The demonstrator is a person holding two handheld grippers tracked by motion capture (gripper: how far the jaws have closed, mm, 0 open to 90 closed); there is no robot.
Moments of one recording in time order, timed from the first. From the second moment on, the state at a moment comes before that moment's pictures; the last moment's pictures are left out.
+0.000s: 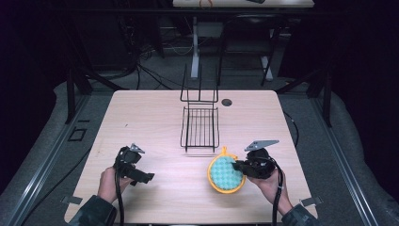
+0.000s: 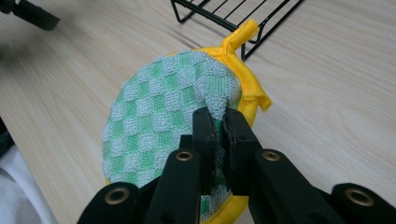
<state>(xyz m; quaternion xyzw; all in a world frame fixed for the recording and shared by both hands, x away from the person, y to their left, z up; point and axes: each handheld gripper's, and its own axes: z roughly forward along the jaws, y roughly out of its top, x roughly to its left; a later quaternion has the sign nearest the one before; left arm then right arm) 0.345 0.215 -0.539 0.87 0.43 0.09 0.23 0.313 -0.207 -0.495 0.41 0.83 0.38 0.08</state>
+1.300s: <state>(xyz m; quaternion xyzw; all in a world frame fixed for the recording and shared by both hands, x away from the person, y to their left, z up) 0.345 0.216 -0.538 0.87 0.43 0.09 0.24 0.327 -0.203 -0.457 0.40 0.81 0.42 0.11</state>
